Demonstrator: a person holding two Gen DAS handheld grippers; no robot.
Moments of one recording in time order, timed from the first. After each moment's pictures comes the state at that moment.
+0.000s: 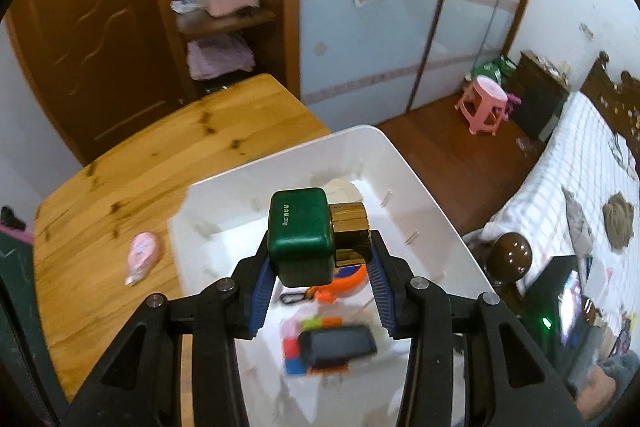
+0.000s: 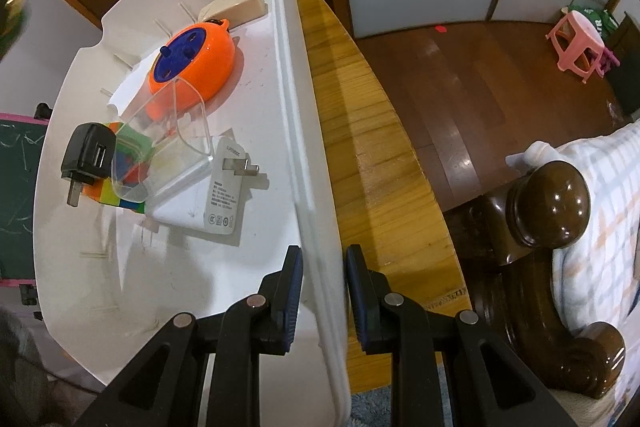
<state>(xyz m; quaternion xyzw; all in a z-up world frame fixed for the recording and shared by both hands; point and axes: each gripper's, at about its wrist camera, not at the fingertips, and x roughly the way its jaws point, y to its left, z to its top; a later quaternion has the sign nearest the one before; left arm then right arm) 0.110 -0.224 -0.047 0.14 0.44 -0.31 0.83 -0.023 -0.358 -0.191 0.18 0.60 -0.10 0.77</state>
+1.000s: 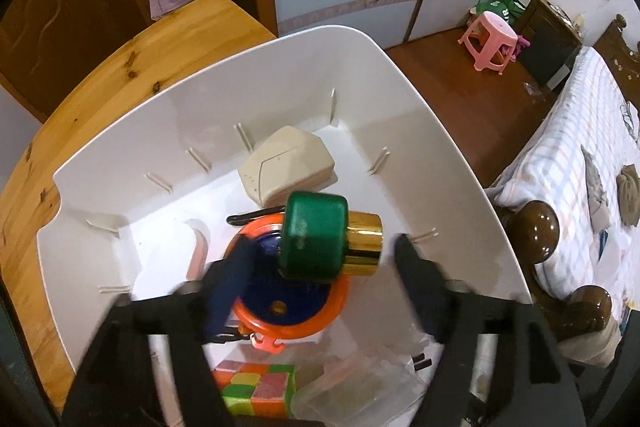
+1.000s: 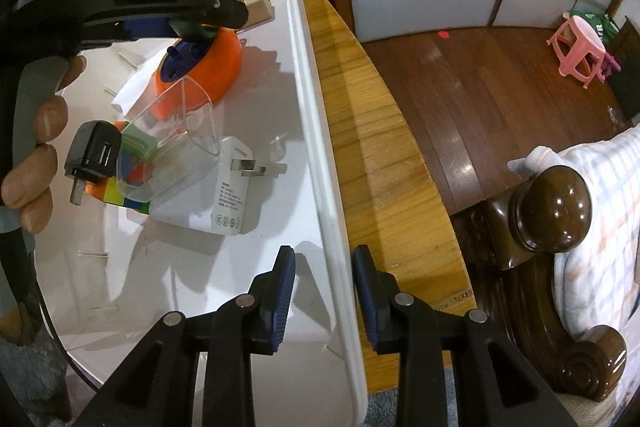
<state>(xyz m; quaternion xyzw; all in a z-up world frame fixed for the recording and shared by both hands) 0.135 -0.294 -0.134 0.18 0.54 -0.30 0.77 -0.023 -0.352 -0.189 0.18 0.59 -0.09 0.78</state>
